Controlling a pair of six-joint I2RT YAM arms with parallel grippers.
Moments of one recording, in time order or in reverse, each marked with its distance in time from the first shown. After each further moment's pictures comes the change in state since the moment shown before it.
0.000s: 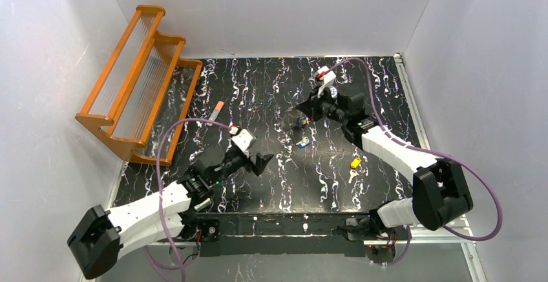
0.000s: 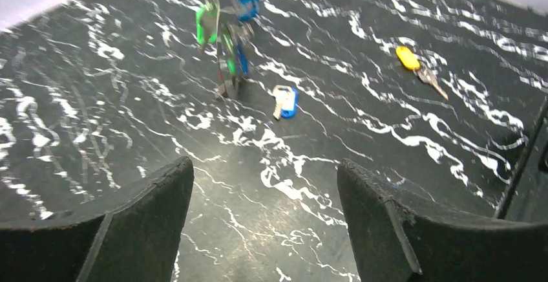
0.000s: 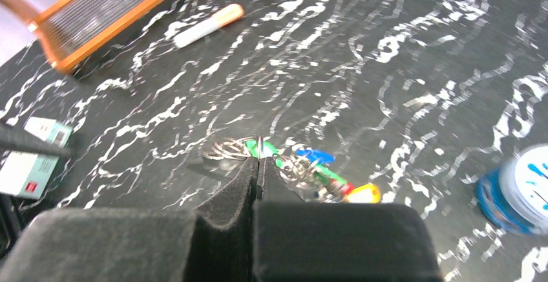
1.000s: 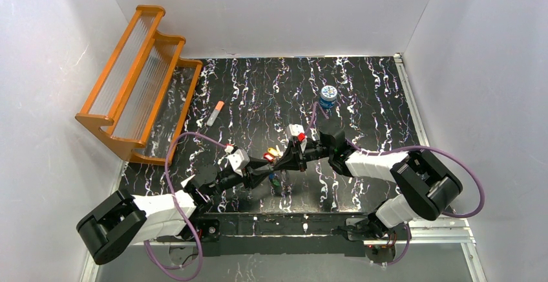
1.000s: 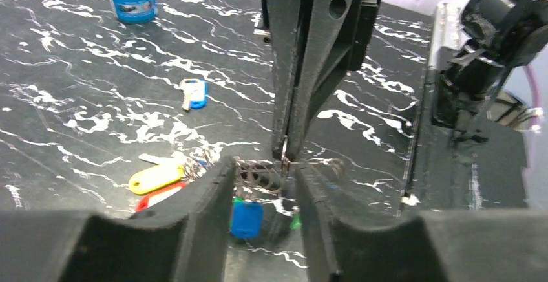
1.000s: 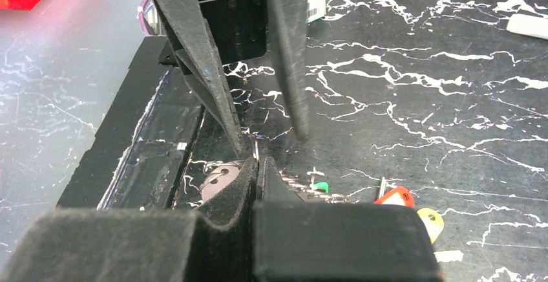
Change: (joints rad) left arm -0.001 0.225 -0.269 0.596 0.312 -0.119; right arm 0.207 0.098 -0.321 0.445 -0.621 -0.200
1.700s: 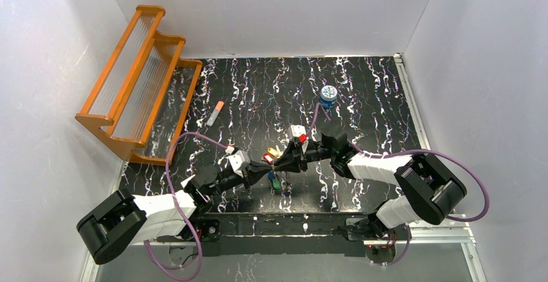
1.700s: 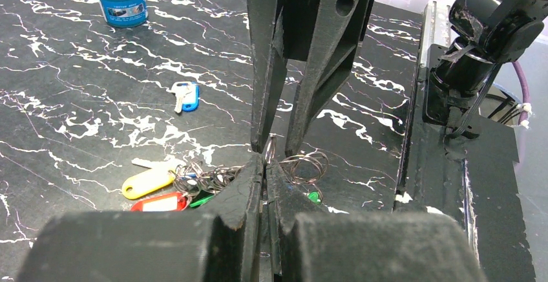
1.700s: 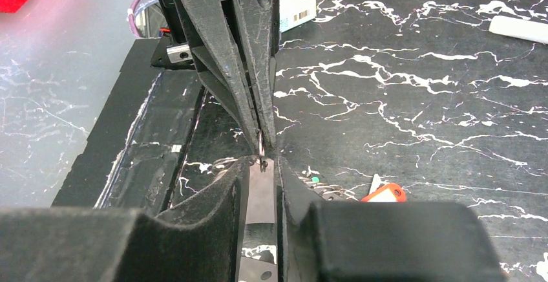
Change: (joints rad) left arm 0.000 -0.004 0.000 0.000 -0.006 0.000; right arm 0.003 -0.039 -0.026 0.001 0.030 -0.002
